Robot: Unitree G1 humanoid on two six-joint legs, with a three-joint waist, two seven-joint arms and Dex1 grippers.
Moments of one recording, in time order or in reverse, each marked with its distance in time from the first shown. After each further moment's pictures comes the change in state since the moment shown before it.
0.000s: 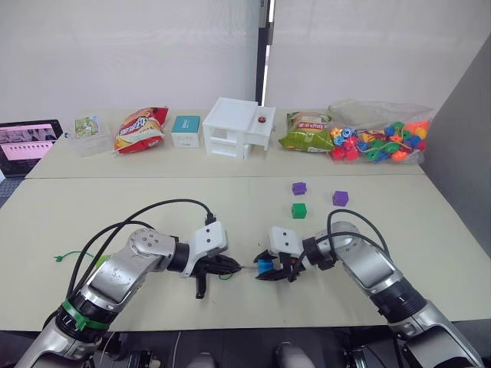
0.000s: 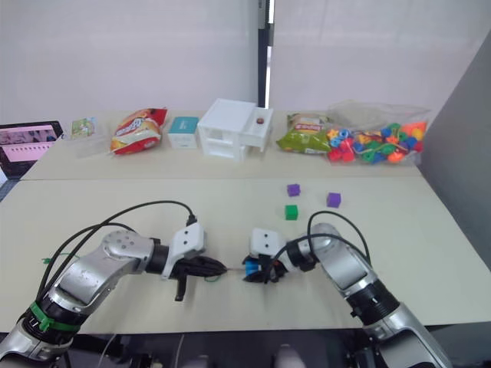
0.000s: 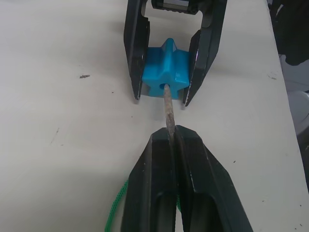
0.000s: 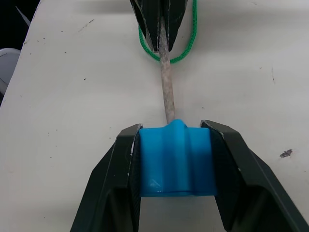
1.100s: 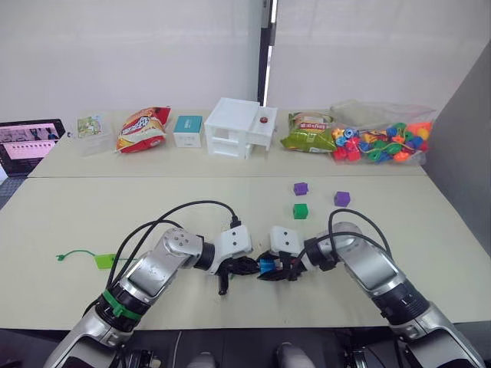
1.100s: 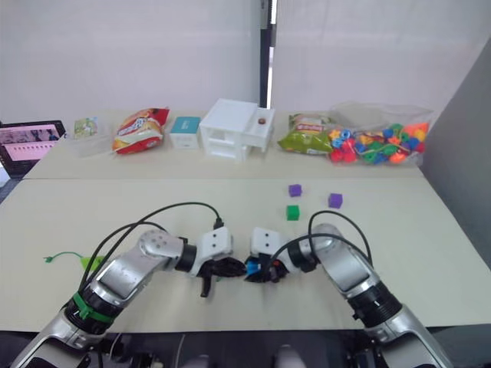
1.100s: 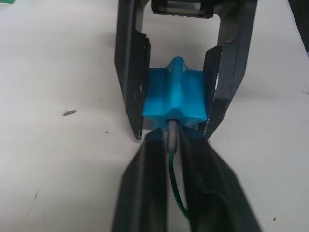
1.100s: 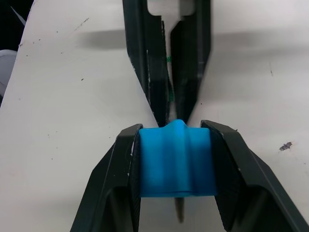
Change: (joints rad) left arm -0.084 -0.152 -0.102 0.129 0.119 -0.054 0.008; right arm 0.014 0.001 -0.010 -0.054 -0.001 0.074 -0.021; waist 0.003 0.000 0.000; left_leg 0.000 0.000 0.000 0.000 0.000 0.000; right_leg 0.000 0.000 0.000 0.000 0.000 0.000
